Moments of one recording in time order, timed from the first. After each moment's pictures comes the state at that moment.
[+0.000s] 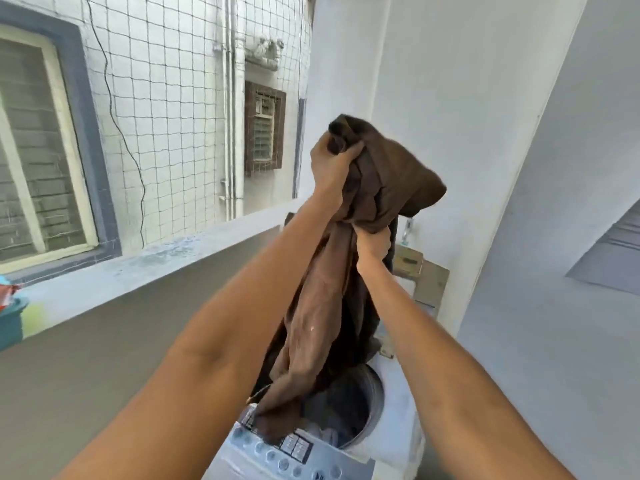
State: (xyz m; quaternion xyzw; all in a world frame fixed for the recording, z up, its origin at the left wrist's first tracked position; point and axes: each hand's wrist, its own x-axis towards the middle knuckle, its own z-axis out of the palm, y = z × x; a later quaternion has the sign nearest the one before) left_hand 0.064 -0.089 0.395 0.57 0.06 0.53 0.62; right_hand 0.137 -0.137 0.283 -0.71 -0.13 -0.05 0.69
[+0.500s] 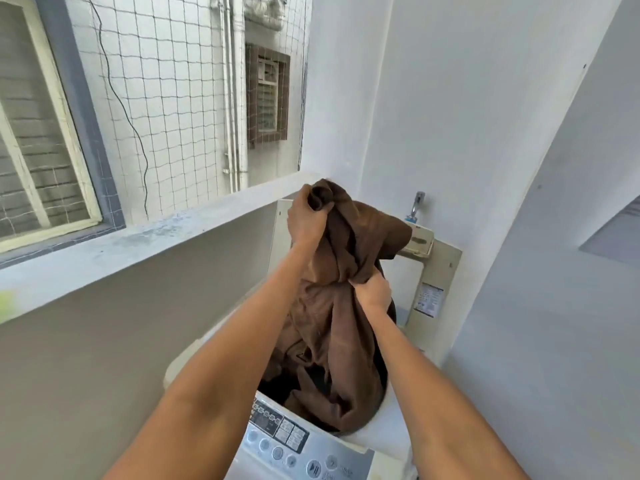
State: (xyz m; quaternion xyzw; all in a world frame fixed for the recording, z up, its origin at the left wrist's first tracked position) left_hand 0.103 -0.044 0.258 0.69 0.25 0.47 0.48; right_hand 0.181 -0.154 0.138 -0.87 -0.20 -0.02 0.45
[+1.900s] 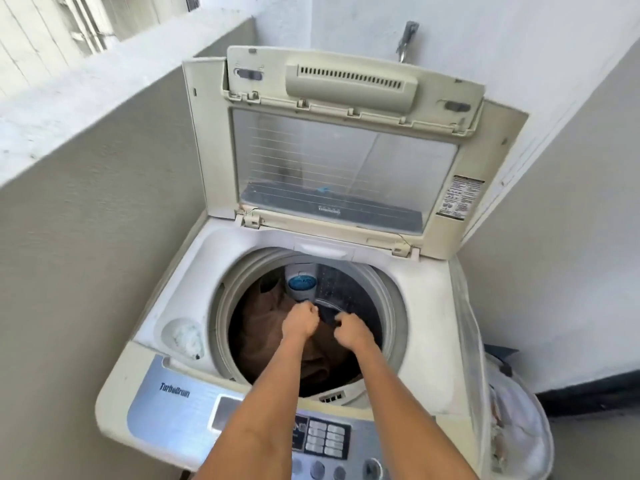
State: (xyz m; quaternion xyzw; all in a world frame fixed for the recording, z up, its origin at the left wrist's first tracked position) left_hand 0.143 -0.009 -0.144 0.85 0.30 -0.16 0.40; right_hand 0.175 -0.128 -0.135 -0.93 -0.09 0.32 0.16
